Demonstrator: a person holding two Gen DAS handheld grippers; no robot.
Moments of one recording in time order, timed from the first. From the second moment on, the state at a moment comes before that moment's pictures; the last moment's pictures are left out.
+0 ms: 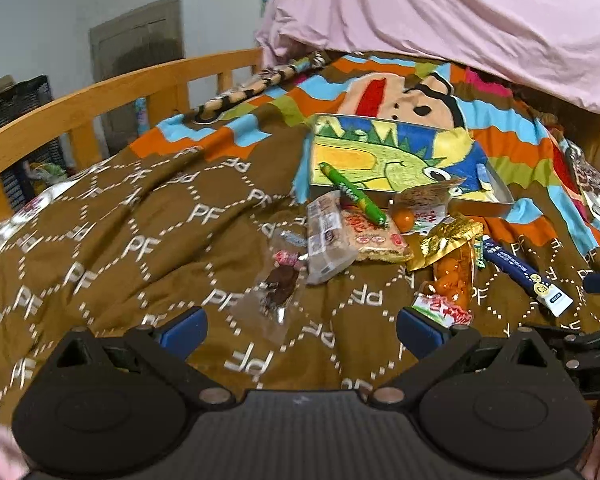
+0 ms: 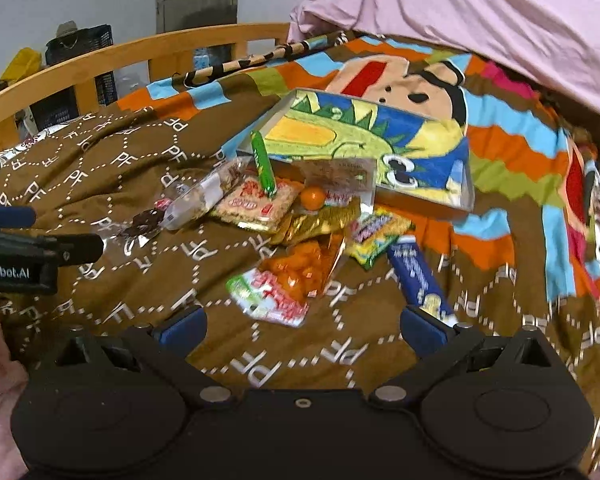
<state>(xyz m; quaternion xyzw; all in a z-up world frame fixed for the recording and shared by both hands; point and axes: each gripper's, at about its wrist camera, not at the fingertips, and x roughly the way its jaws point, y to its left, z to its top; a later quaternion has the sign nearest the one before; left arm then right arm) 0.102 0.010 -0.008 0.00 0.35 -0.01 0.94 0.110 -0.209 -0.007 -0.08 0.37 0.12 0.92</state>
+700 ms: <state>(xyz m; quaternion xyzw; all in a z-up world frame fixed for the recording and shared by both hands) 0.241 0.028 -0.037 -0.06 0.36 -0.15 0.92 0.185 -0.203 -0.048 0.04 0.37 0.16 0.92</state>
